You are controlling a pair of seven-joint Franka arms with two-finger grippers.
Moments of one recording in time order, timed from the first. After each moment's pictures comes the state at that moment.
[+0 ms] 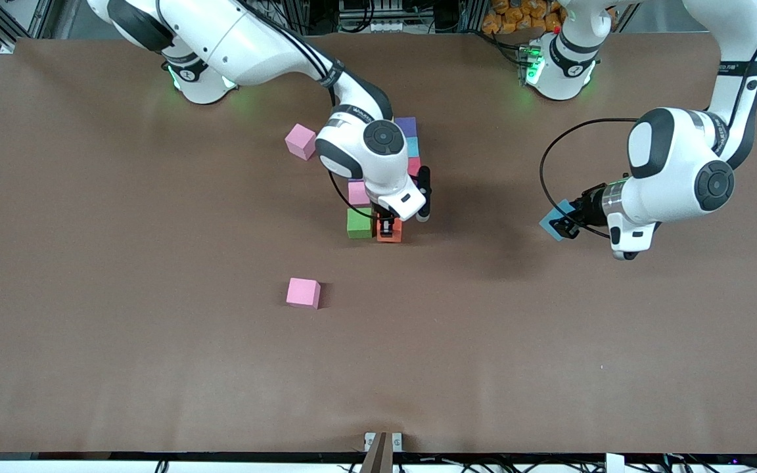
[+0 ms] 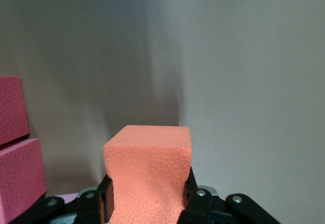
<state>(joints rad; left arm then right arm) 0.11 0.20 -0.25 -2.05 -0.23 2.02 -0.88 0.54 0.77 0.38 -1.52 -0.38 2.29 -0.47</state>
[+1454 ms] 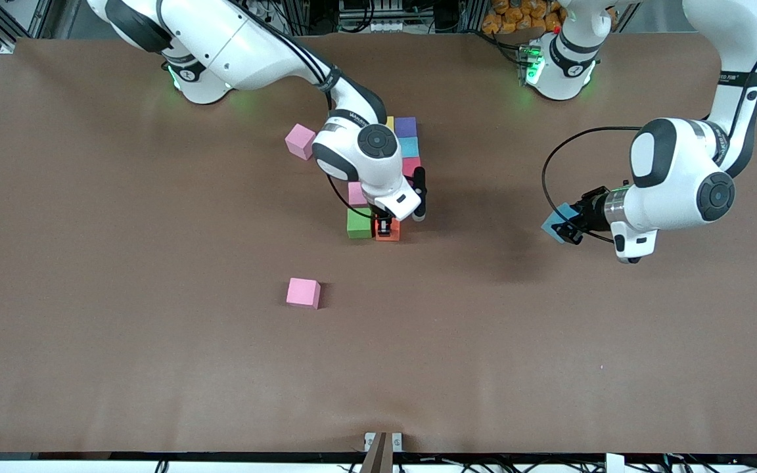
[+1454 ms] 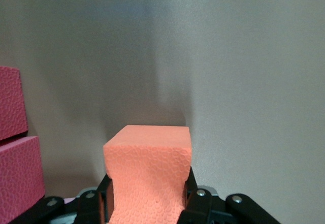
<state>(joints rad) 0.12 0.24 -0.25 -2.04 -0.23 2.02 -0.93 0.53 0.77 0.38 -1.57 -0.38 2.34 -0.48</state>
